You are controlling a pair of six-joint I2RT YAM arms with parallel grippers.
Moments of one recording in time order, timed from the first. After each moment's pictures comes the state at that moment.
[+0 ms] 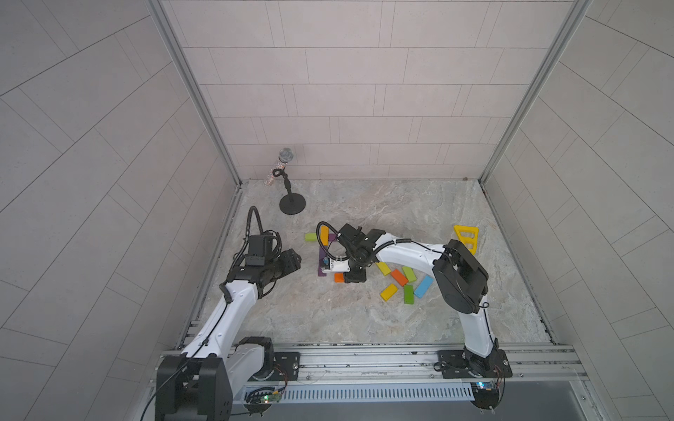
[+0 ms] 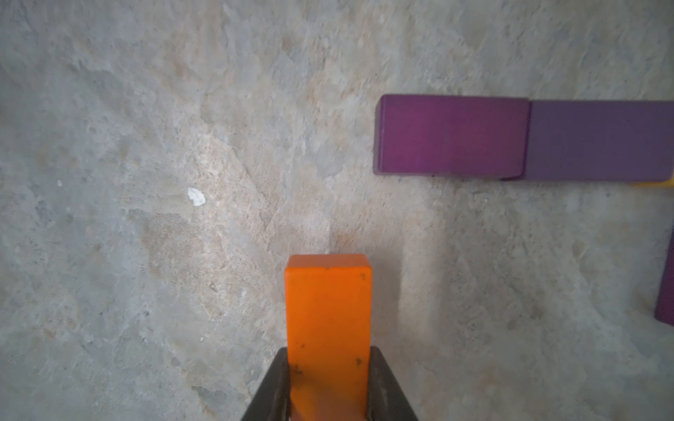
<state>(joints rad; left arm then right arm) -0.02 1.05 0.62 -0.47 0.29 -0.49 0.83 2.06 1.55 -0.75 -0.22 -0.69</state>
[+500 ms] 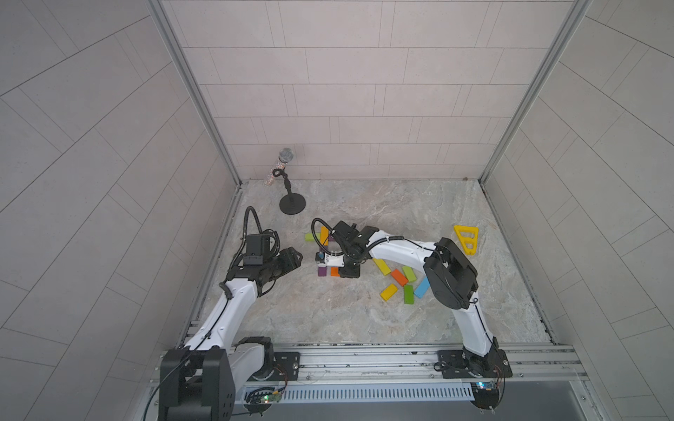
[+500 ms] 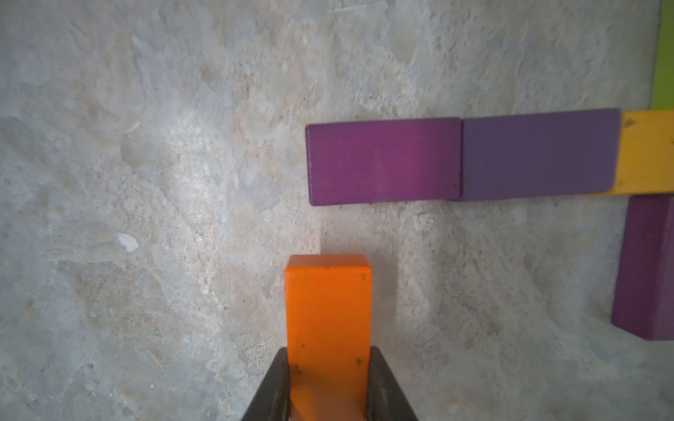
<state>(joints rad) 0.01 1.08 0.61 -0.41 0.37 -0.50 0.83 2.14 1.65 -0.77 -0.16 -0.62</state>
